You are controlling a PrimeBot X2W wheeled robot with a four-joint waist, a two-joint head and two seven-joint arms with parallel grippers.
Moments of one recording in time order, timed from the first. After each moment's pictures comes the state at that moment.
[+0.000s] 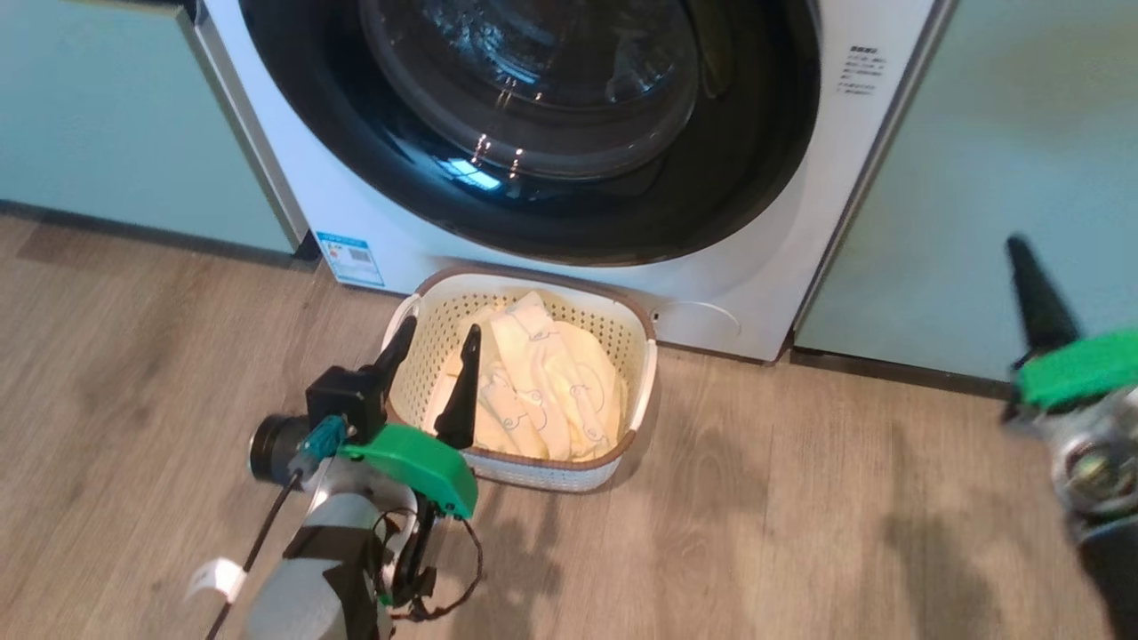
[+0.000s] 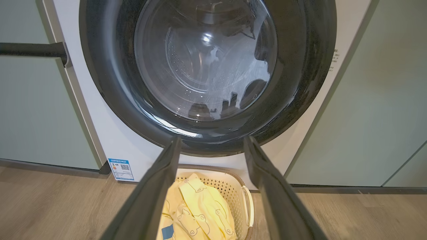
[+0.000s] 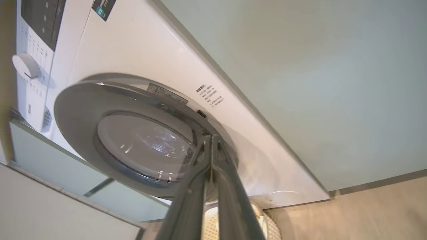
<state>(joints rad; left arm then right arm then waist) -0.29 0.03 -0.16 0.38 -0.21 -0.04 -0.26 -0.45 -0.24 0.27 0.43 1.10 0.13 -0.11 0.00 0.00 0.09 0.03</state>
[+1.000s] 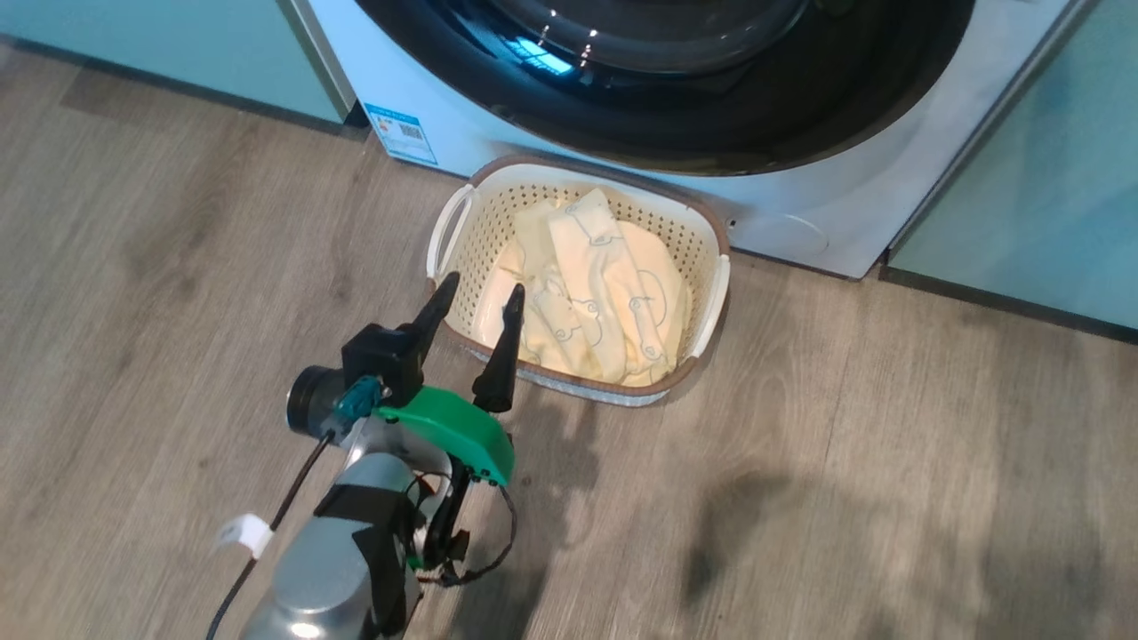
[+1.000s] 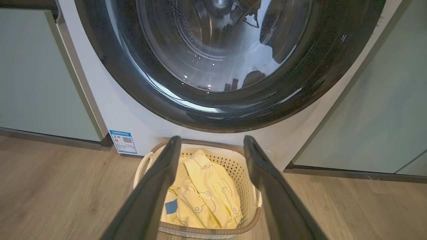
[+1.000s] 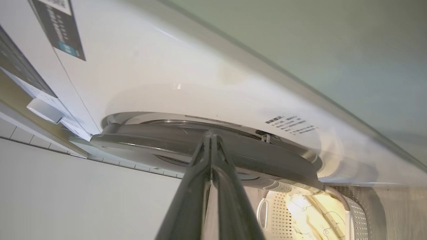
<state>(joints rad) -0.38 0.03 -0.26 0.38 -0.26 0.00 -0.26 -1.10 -0.36 0.31 0.75 1.52 0.13 0.42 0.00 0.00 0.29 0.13</state>
